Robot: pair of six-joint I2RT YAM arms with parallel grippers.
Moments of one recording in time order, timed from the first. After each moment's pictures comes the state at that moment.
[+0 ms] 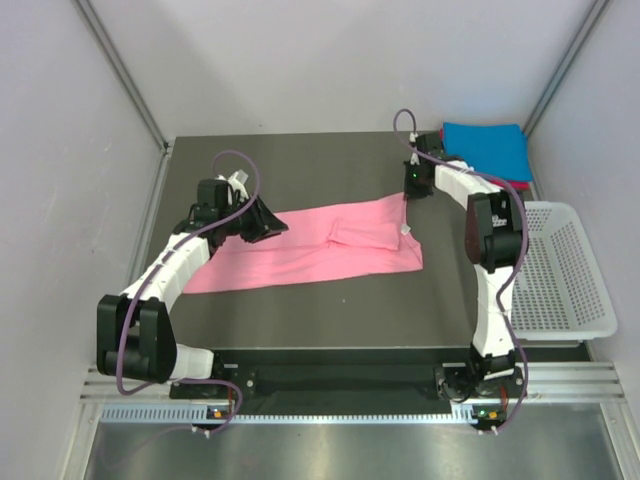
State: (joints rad) left arm -0.14 1.36 0.92 -0.25 0.57 -0.64; right arm 0.19 2.19 1.68 -0.47 -0.06 0.20
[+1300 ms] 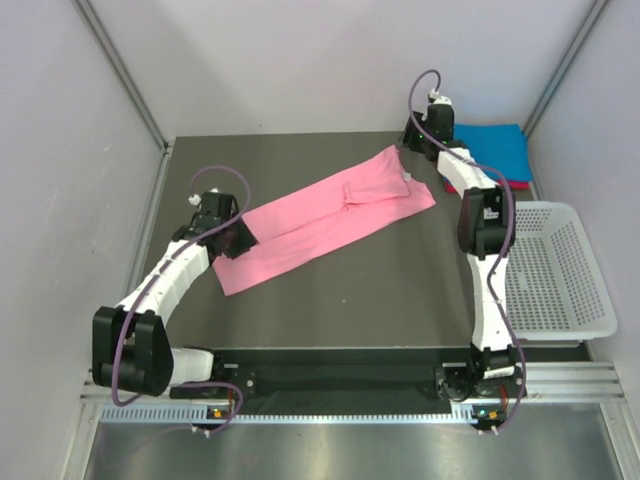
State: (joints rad) left arm -0.17 1.30 0.89 -0.46 0.00 -0.71; right arm 0.13 2.49 2.14 -0.12 -0.07 0.37
